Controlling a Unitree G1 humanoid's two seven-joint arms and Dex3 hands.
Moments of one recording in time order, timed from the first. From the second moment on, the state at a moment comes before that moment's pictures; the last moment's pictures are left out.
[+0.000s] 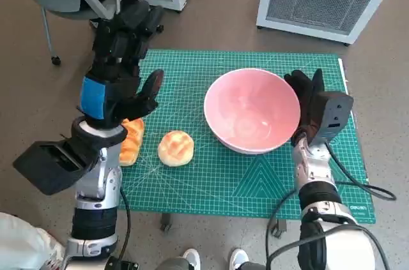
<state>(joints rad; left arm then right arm) -0.51 0.18 0.12 0.07 -0.28 -0.35 -0.36 -0.92 -0.14 -0.31 1.32 0.07 -0.36 -0.01</state>
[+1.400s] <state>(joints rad) -0.36 0.64 0.13 -0.27 0.11 0.46 -0.37 -0.81 -0.14 -0.10 0.51 0.13 -0.98 0.30</state>
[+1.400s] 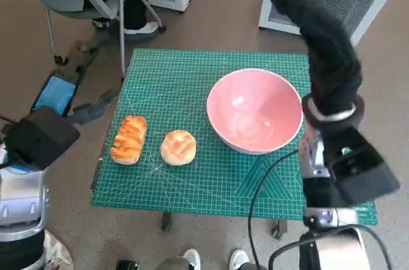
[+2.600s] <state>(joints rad) -0.25 0.65 -0.08 -0.24 0.26 0.62 -0.38 -0.79 -0.15 -0.07 0.51 0.04 -0.96 0.21</state>
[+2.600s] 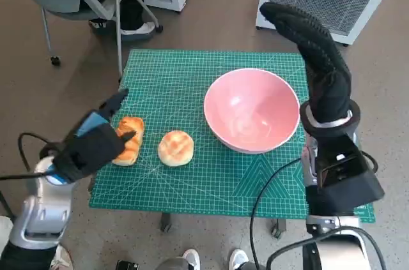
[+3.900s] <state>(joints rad) -0.23 0.53 -0.16 -0.01 0.38 0.53 -0.20 -0.79 -0.15 -0.07 0.55 0.04 -0.97 0.20</state>
